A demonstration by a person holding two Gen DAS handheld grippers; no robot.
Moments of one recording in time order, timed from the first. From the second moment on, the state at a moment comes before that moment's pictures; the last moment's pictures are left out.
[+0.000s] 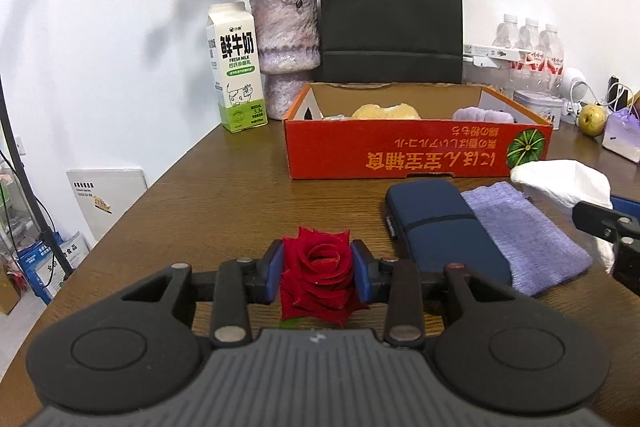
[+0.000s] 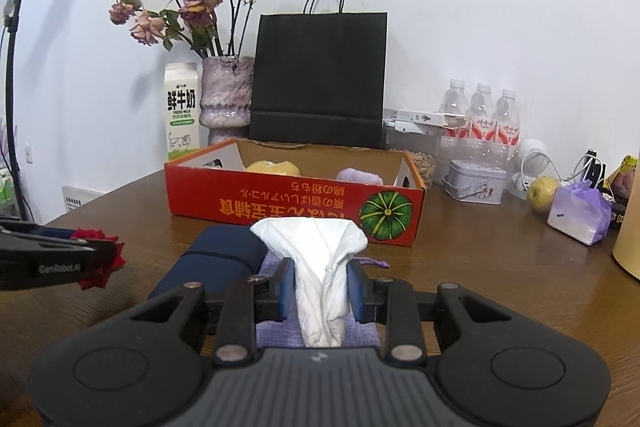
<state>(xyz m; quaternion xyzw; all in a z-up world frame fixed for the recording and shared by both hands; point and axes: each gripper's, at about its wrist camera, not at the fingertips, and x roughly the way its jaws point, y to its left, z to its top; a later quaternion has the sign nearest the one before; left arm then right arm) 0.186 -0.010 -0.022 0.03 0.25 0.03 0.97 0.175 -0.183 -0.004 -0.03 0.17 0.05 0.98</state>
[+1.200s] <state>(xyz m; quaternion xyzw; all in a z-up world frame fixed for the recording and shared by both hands) 0.232 -0.039 0.034 0.02 0.19 0.04 0.98 0.220 -0.165 0.048 -0.04 0.10 0.08 0.99</state>
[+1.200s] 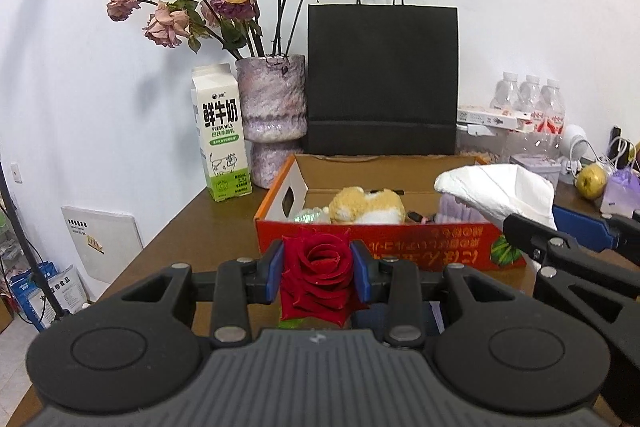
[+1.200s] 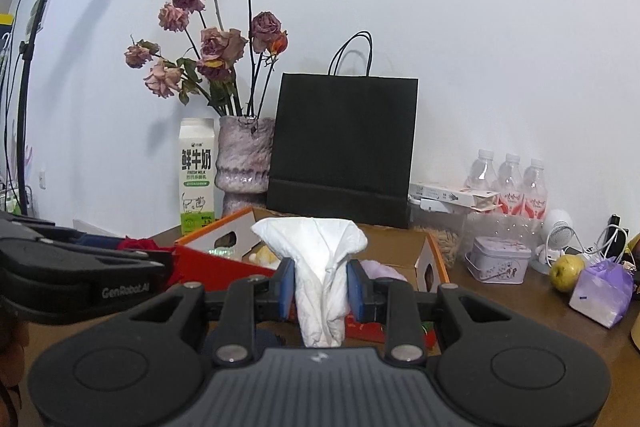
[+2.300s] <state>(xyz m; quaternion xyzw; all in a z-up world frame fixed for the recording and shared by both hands) 0.334 -0.033 0.042 -0.01 0.18 0.04 0.98 0.323 -0.164 0.051 0.00 0.10 0.08 0.99</state>
